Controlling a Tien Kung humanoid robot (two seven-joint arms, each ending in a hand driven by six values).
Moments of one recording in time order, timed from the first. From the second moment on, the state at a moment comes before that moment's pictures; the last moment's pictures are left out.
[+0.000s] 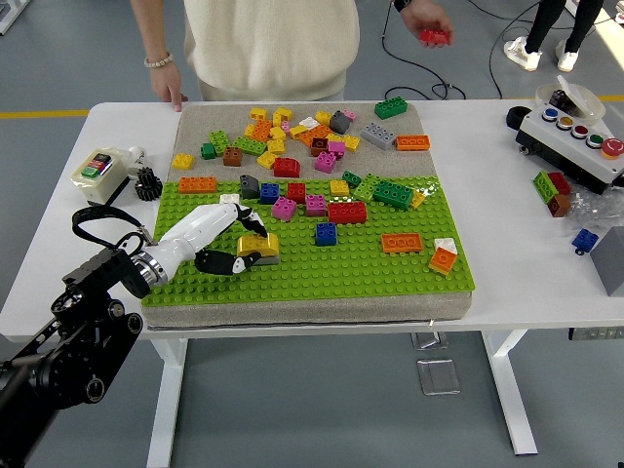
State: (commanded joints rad) left arm -0.45 0.06 -1.32 -0.96 2.27 -0.07 -0.42; right arm 0.17 -0.10 1.39 0.18 -0.42 -0.25 0.00
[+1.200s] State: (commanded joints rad) left arm -0.46 0.05 -1.32 -0.92 2.27 -0.07 -0.43; right arm 0.17 -0.10 1.40 0.18 -0.42 -0.25 0.00
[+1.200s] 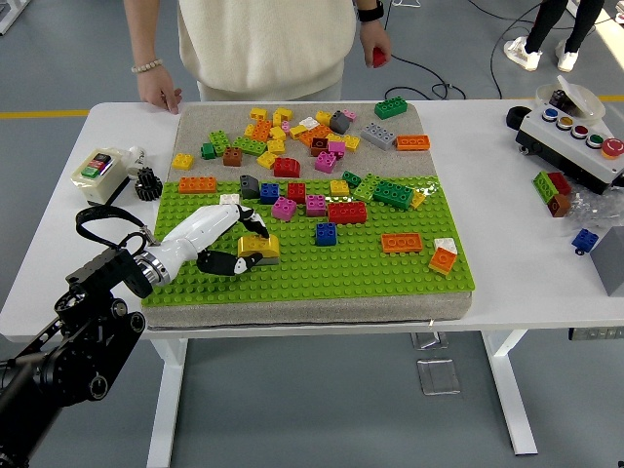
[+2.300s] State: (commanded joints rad) left arm -0.46 0.05 -1.32 -0.91 2.27 -0.06 -0.42; right arm 0.17 -0.10 1.39 0.18 -0.41 -0.25 0.00
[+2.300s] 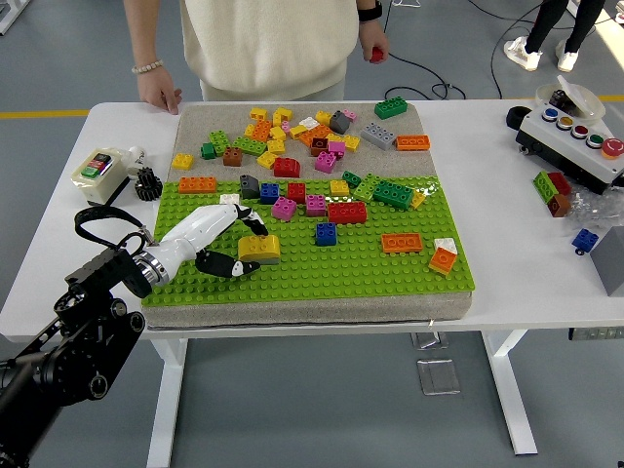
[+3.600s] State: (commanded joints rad) left arm -0.48 0.04 -1.33 -0.90 2.27 -0.06 -0.42; right arm 0.17 -0.10 1.40 0.18 -0.41 -0.25 0.01
